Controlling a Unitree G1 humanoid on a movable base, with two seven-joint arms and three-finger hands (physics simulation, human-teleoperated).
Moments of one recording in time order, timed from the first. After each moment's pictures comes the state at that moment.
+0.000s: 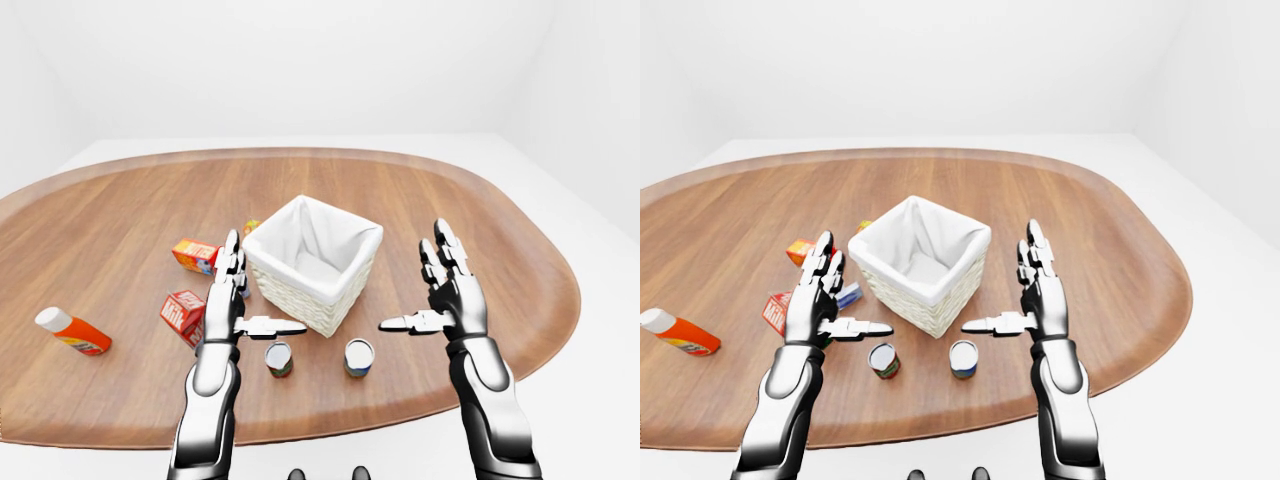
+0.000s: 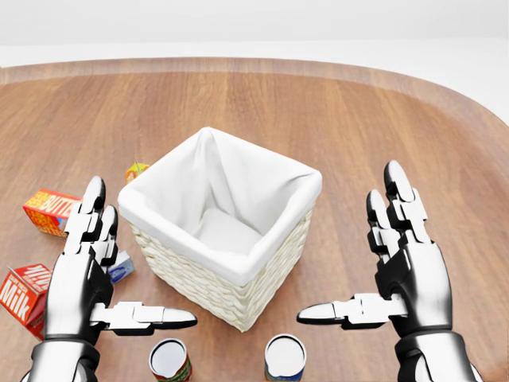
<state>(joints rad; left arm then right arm) 0.03 0.01 0.02 -0.24 0.03 0.09 -0.03 0.05 -0.02 -0.07 -0.32 0.12 0.09 0.10</state>
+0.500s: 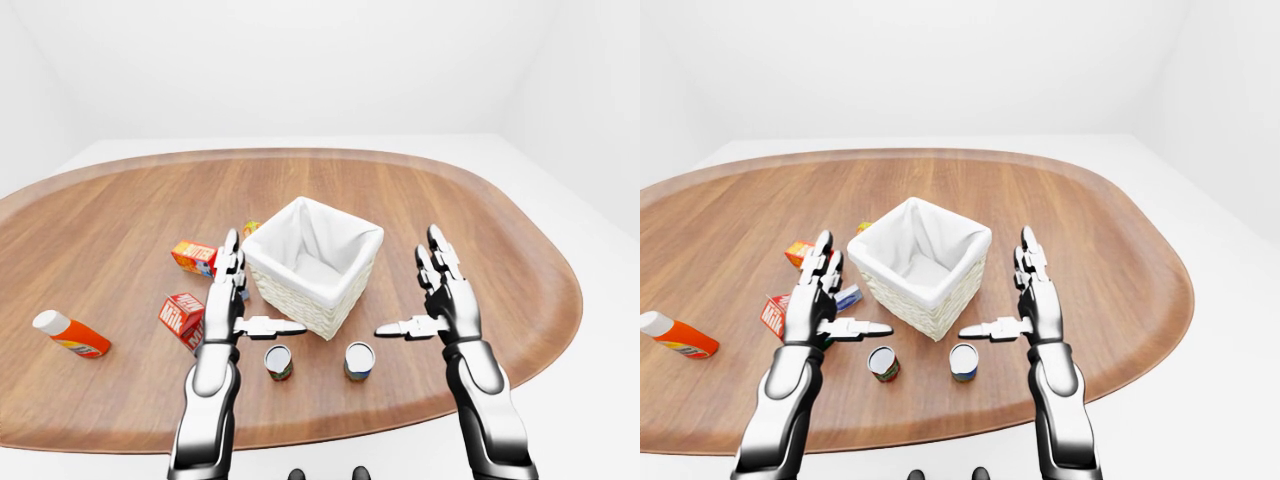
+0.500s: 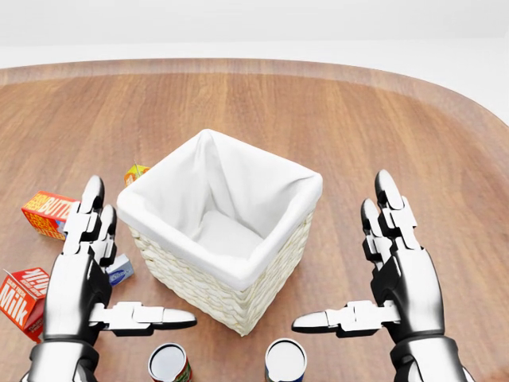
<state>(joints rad) 0.04 0.01 0.02 -0.25 0.04 0.09 -0.03 0.07 -0.02 -0.05 -0.30 0.07 0.09 0.10</state>
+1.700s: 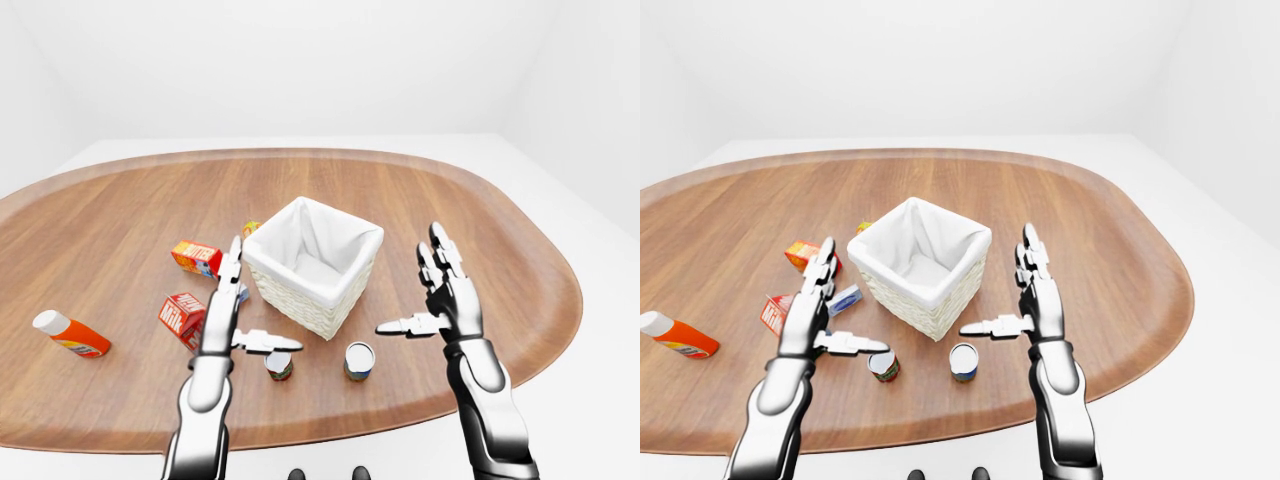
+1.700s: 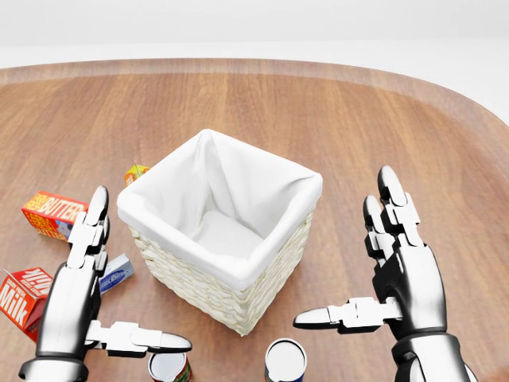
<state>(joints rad) 0.11 0.03 0.01 -0.33 0.25 0.09 -0.08 0.06 -0.02 -0.05 -0.30 0.07 0.09 0.10</state>
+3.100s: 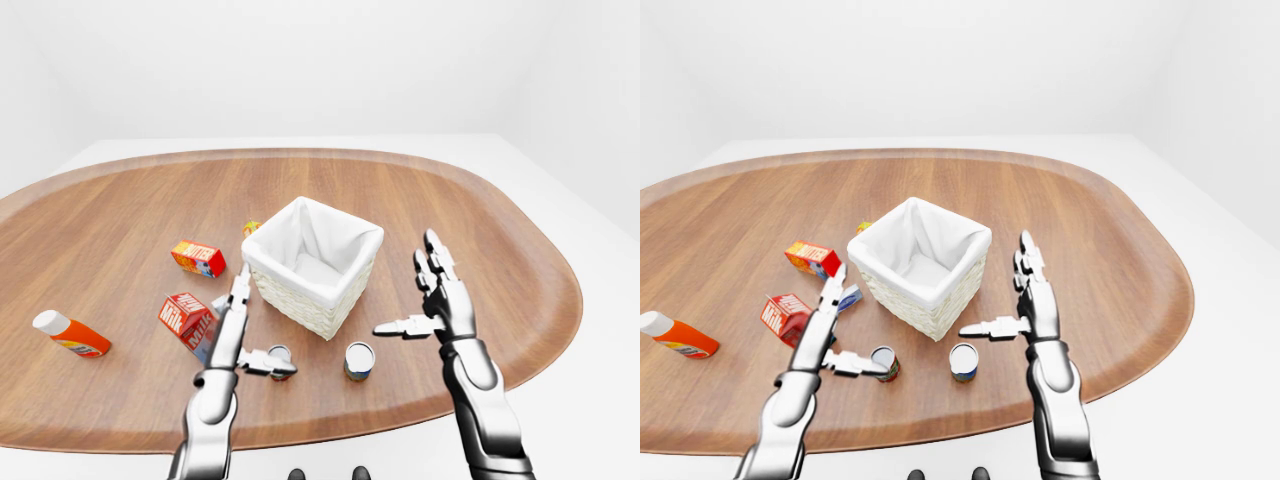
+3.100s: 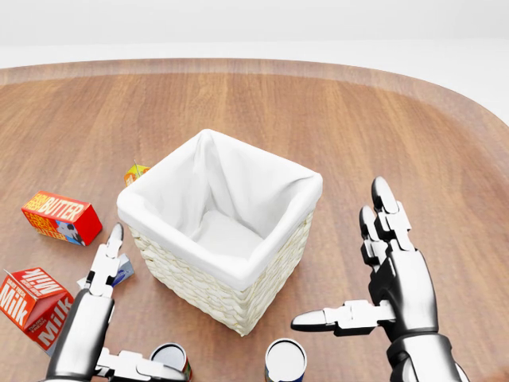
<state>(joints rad) 0.17 0.04 -0.02 -0.24 0.49 0.09 -0.08 0.05 -0.02 -0.05 -0.24 0.05 0.09 0.09</state>
